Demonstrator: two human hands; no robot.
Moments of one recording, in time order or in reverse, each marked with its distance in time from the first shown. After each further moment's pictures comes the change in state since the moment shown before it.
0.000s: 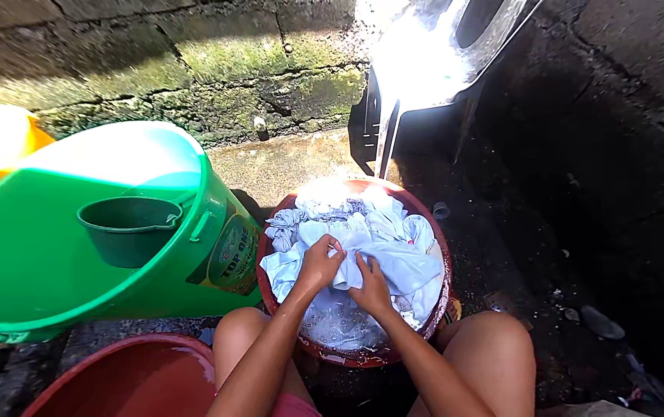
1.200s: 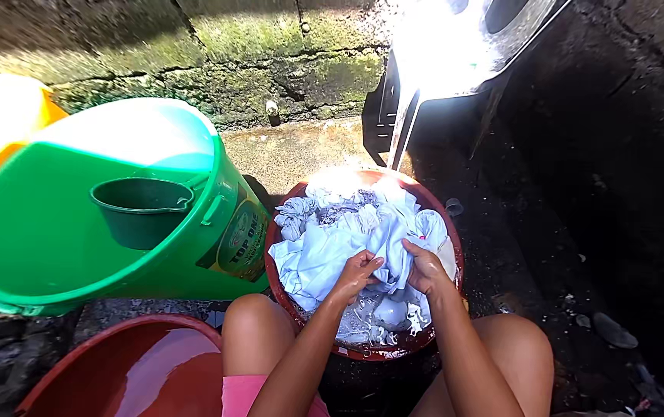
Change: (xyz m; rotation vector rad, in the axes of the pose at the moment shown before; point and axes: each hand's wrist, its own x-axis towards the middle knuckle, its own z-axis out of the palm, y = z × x) left_hand -0.003 -0.037 0.077 -0.748 -0.188 -0.159; right_hand 0.021 0.017 -0.071 1.226 0.079 0.412
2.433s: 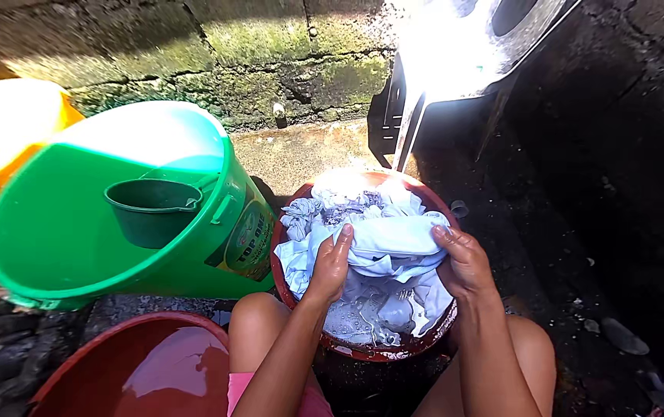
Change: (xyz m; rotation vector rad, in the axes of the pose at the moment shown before) left_hand -0.063 0.085 -0.007 -0.123 0.180 0.373; right_hand -0.078 -0.048 0.018 -0.133 -0.301 -0.560
